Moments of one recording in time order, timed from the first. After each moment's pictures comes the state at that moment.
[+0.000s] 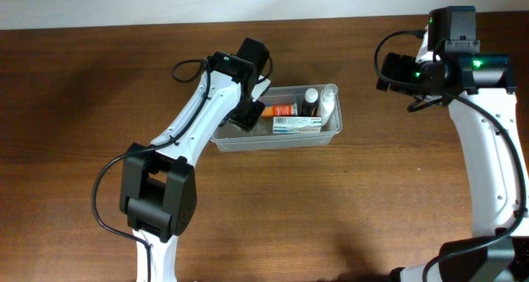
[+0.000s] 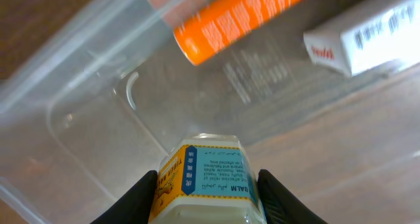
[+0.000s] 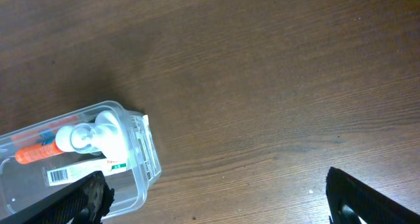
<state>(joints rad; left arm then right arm) -0.45 2.14 1.88 -1.19 -0.08 0.11 -0.04 1.64 1.70 -1.11 0.01 0.26</state>
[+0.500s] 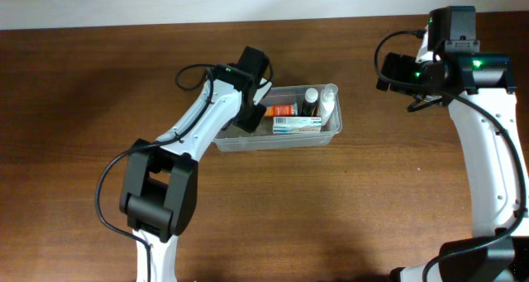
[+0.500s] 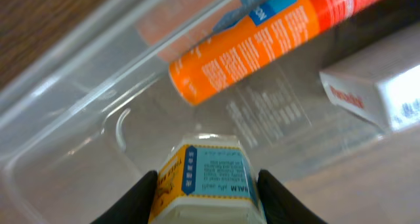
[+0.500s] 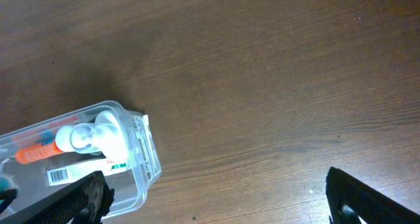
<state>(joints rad) -0.45 2.14 1.74 -0.97 -0.09 0.11 -0.04 1.64 1.70 -1.11 0.01 0.26</state>
